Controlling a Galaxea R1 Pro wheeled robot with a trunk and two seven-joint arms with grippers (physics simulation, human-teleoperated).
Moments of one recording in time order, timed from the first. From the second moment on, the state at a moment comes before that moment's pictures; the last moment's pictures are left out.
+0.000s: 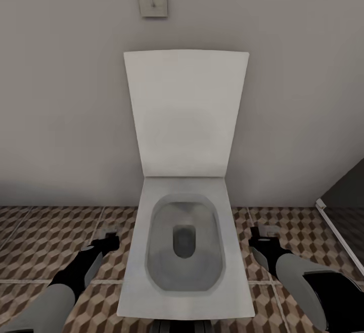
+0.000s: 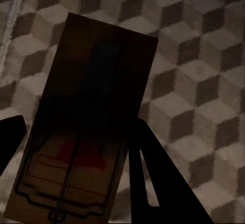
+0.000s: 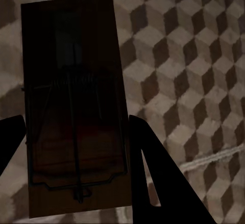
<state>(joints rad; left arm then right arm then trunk) -0.67 0.09 0.06 -0.50 0.10 0.18 -0.01 -0.93 -0.07 0.09 0.01 -0.03 0.07 -0.37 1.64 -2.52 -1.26</state>
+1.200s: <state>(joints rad) -0.67 0.11 0.06 -0.22 0.09 0.00 -0.01 -0.76 -0.07 0.09 0.03 -0.03 0.00 -0.26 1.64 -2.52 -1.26</state>
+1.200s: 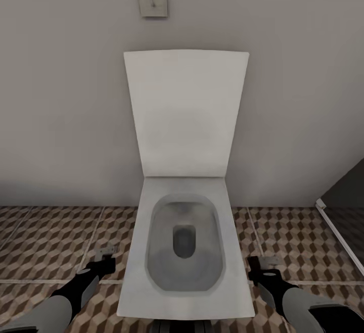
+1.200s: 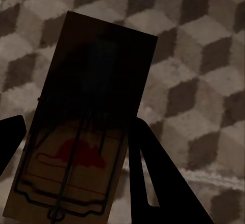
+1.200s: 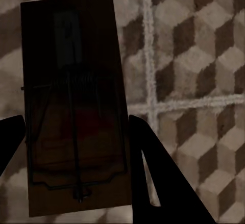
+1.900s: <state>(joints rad) -0.67 0.11 0.06 -0.22 0.09 0.00 -0.01 -0.76 -0.06 0.09 0.03 -0.03 -0.07 -0.25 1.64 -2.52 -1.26</state>
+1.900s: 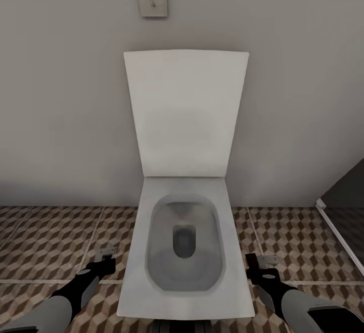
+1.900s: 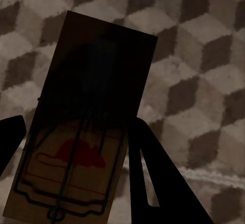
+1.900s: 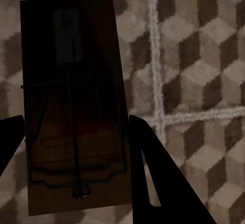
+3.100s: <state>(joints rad) -0.67 0.09 0.06 -0.11 0.09 -0.11 -0.01 -0.68 -0.06 0.09 0.03 -0.05 -0.07 -0.25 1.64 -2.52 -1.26</state>
